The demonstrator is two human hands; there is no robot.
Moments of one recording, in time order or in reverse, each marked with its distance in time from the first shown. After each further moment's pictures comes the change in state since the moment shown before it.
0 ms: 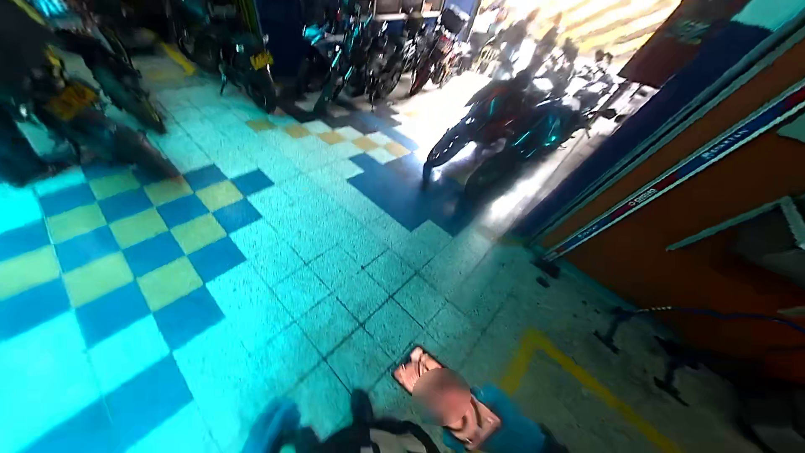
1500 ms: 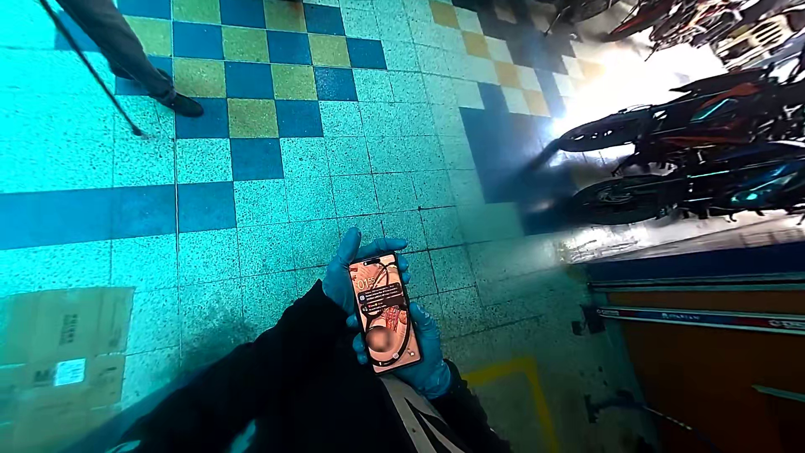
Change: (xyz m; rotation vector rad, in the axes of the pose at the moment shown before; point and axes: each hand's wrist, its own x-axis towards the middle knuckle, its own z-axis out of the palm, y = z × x) left_hand 0.013 0.071 0.093 -0.932 -0.446 0.220; right_hand 0.106 0.094 0.053 0.364 -0.997 0.349
